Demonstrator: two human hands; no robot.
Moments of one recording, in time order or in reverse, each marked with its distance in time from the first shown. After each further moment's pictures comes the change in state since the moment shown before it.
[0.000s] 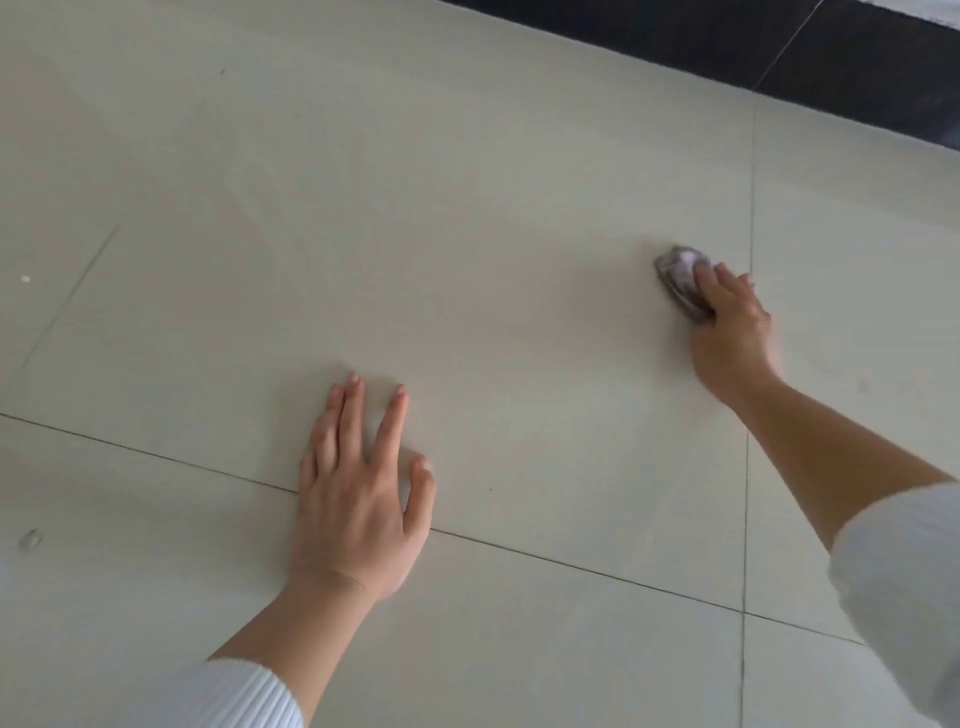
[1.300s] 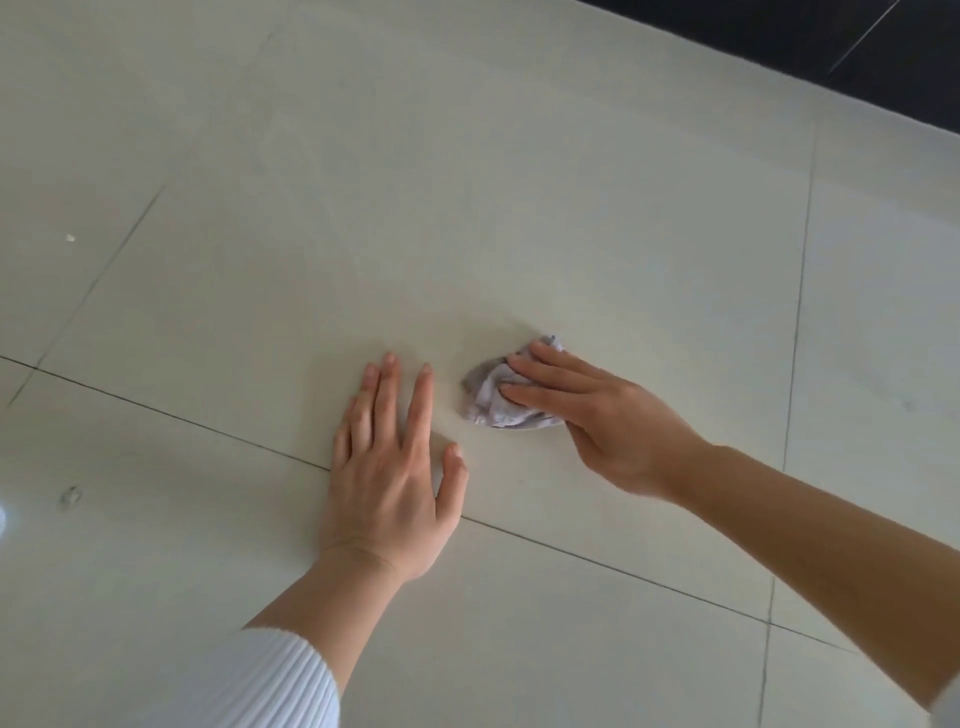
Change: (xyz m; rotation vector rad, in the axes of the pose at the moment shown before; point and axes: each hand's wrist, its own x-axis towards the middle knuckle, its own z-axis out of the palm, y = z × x) left_hand 0.002 0.001 -0.002 0.016 -0.009 0.001; right_hand -0.089 -0.081 0.032 0.000 -0.430 -0.920
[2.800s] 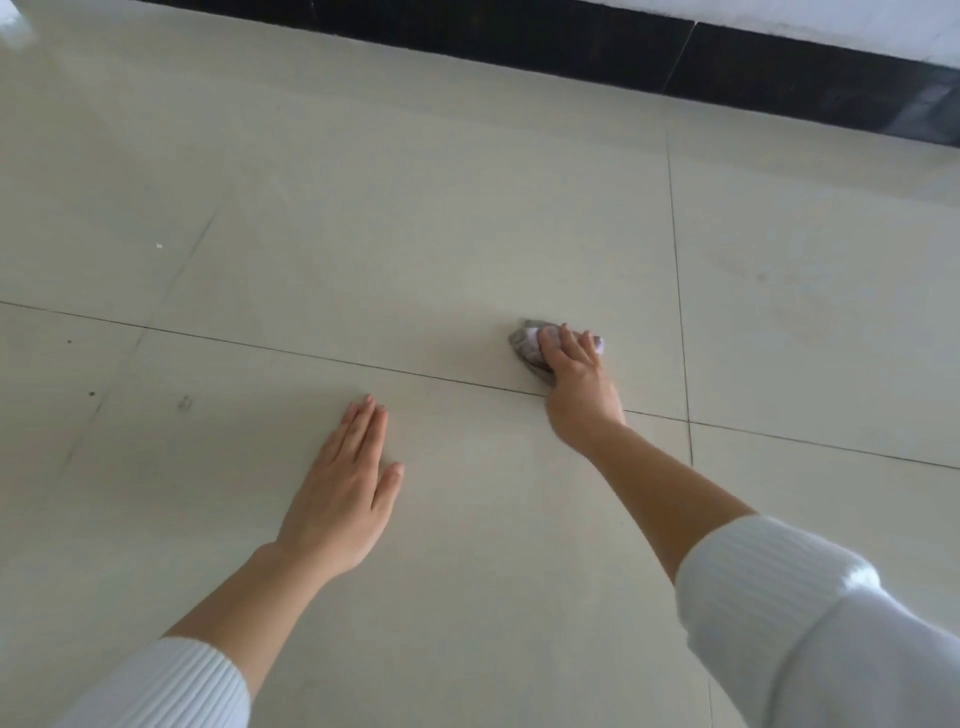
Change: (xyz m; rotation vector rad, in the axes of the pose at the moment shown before) left_hand -0.120 -0.075 -0.015 -0.099 -0.163 0.272; right_hand -0.077 -0.102 0.046 0.066 0.283 0.793
